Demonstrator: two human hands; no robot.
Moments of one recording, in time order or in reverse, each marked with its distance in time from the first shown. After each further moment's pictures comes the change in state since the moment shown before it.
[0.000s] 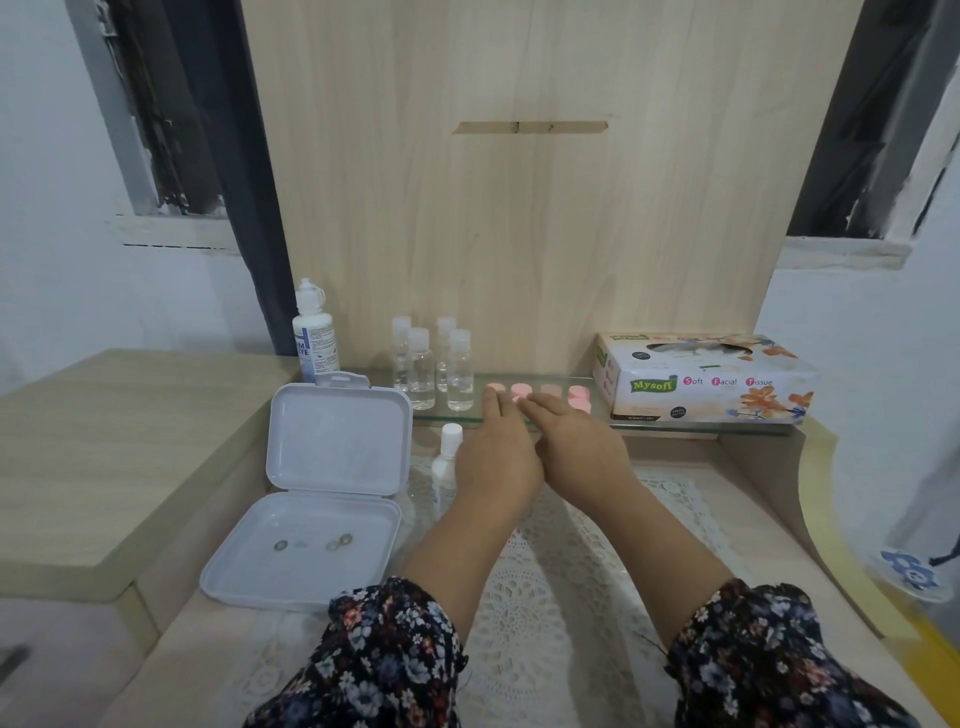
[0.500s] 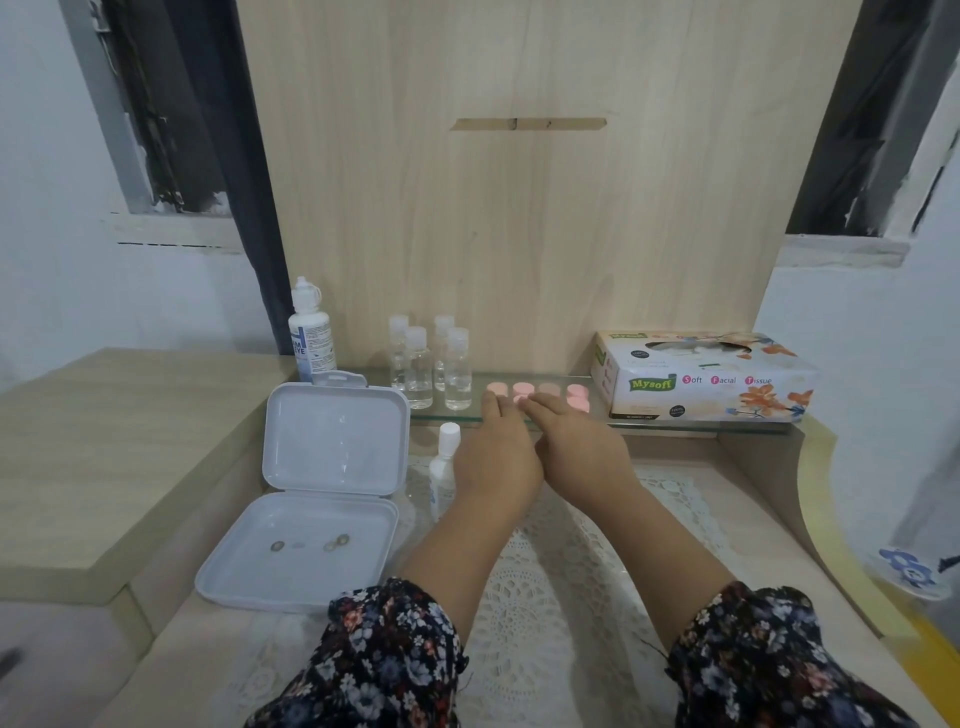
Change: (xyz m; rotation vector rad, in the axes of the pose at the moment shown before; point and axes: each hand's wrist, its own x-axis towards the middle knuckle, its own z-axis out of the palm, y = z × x) left_hand 0.004 -0.002 0.006 0.054 0.007 0.007; right_hand -0.002 0.002 0.002 0.010 0.011 0.015
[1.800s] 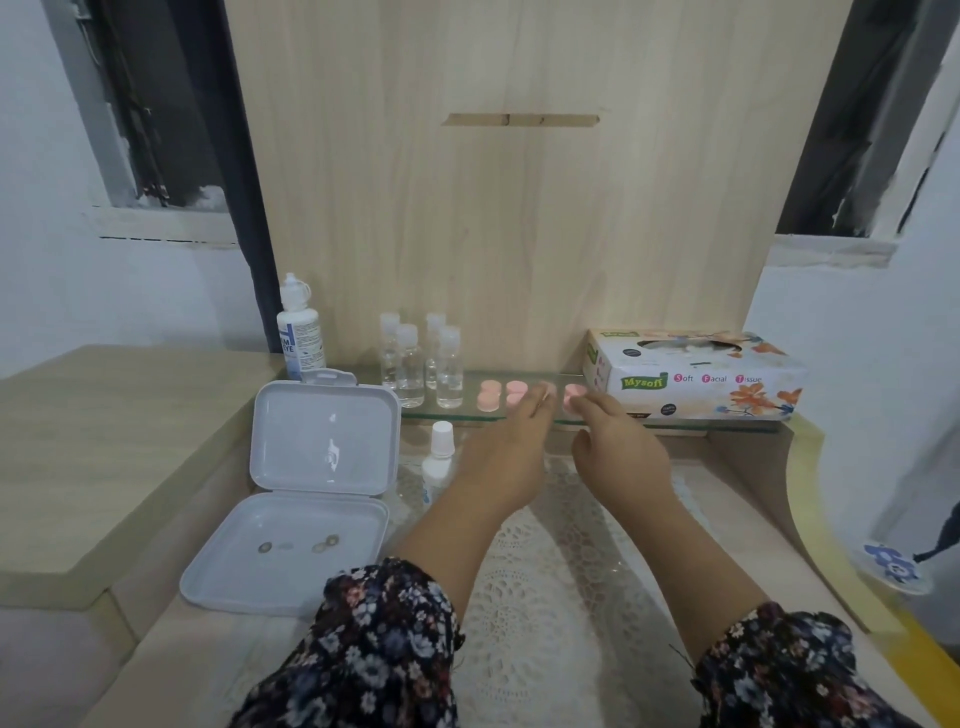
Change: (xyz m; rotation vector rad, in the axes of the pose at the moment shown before) left_hand 0.003 0.000 0.001 0.088 -0.068 0.391; right_hand -0.016 0.033 -0.004 0.036 0.140 0.230
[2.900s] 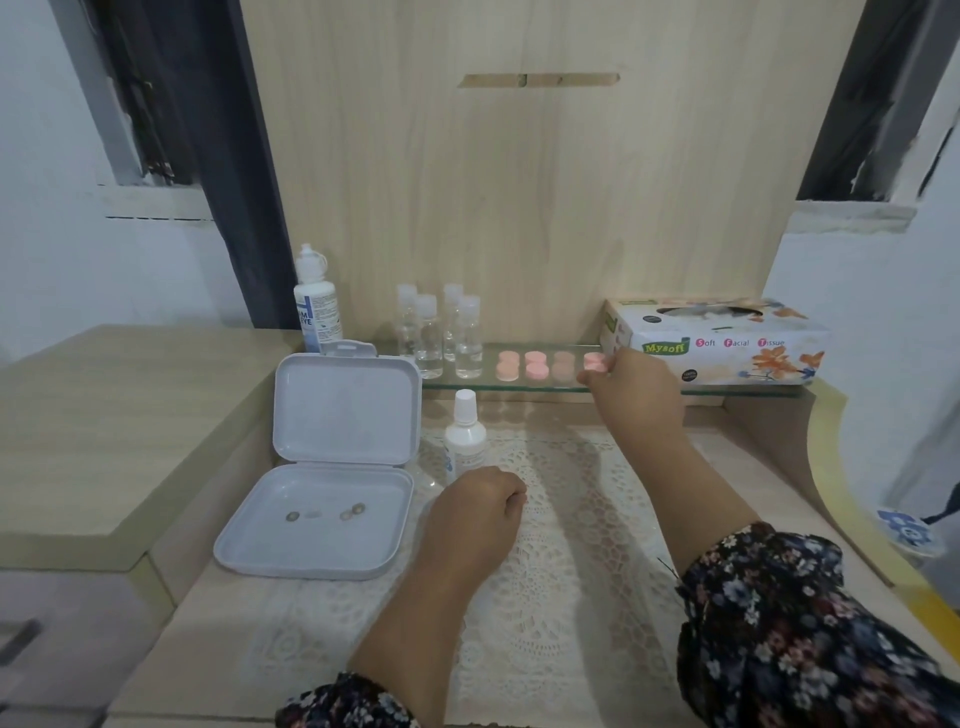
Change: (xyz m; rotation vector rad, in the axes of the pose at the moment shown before) left_hand -0.089 -0.034 0.031 -0.260 0.096 -0.153; right_hand 0.024 -0.024 -0.011 0.145 0.016 0.378
